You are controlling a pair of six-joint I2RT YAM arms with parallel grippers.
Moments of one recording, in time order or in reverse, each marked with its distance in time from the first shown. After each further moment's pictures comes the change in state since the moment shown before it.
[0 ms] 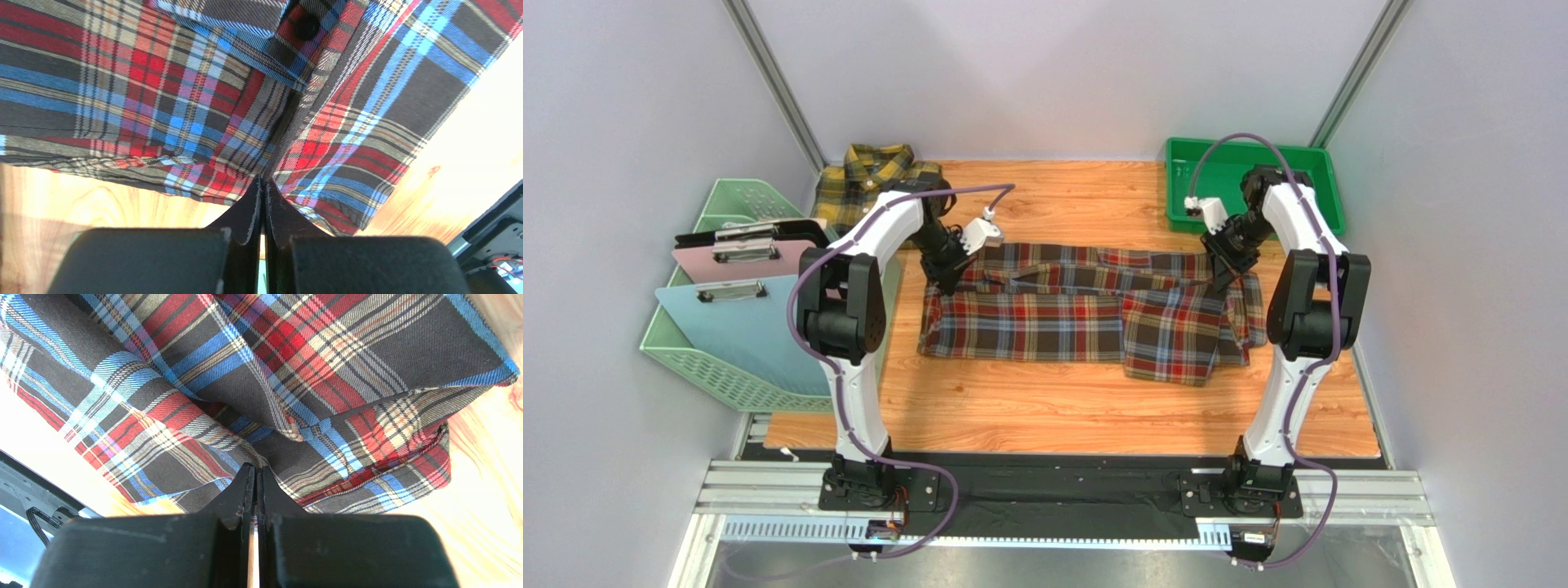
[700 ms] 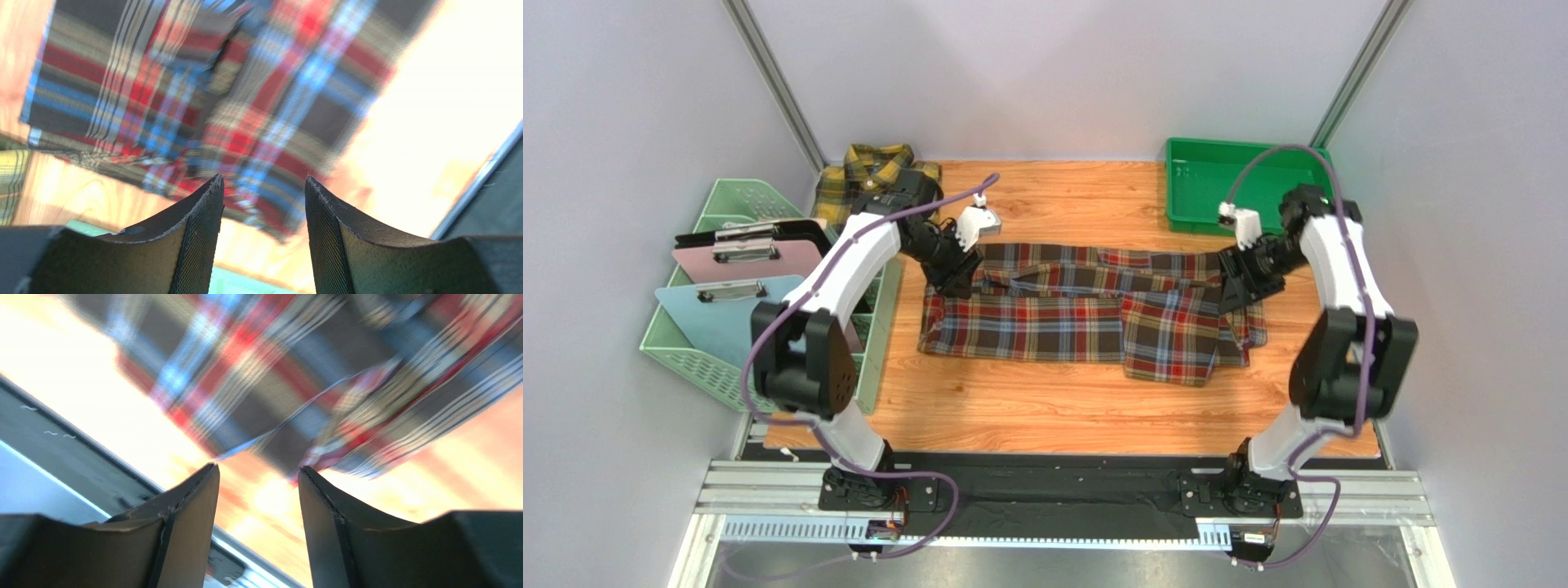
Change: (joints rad) left arm -0.024 -0.291 -0.174 0.117 0.155 -0.122; right arm -0.065 -0.292 -0.237 -0.006 -0.093 0.124
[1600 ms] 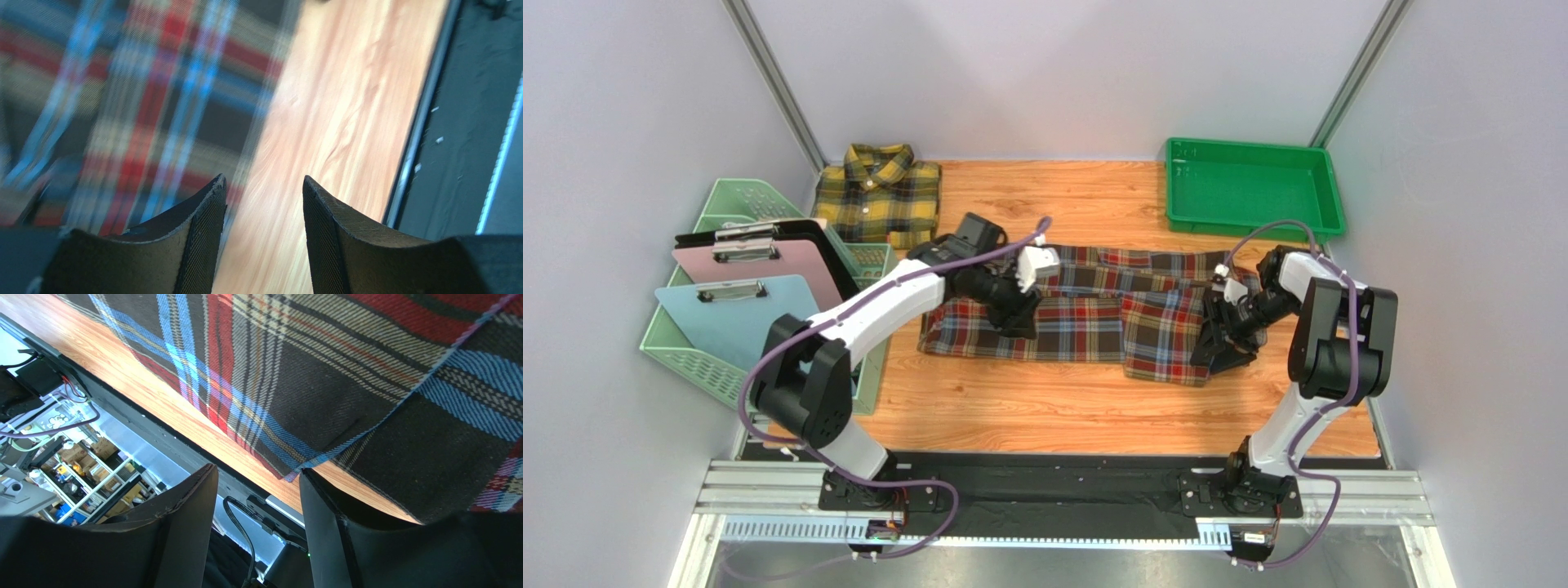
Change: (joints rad) left arm -0.296 -0.183 -0.318 0.369 0.157 -0.302; right arm -0.053 0.027 -0.428 0.109 -0.163 0.367
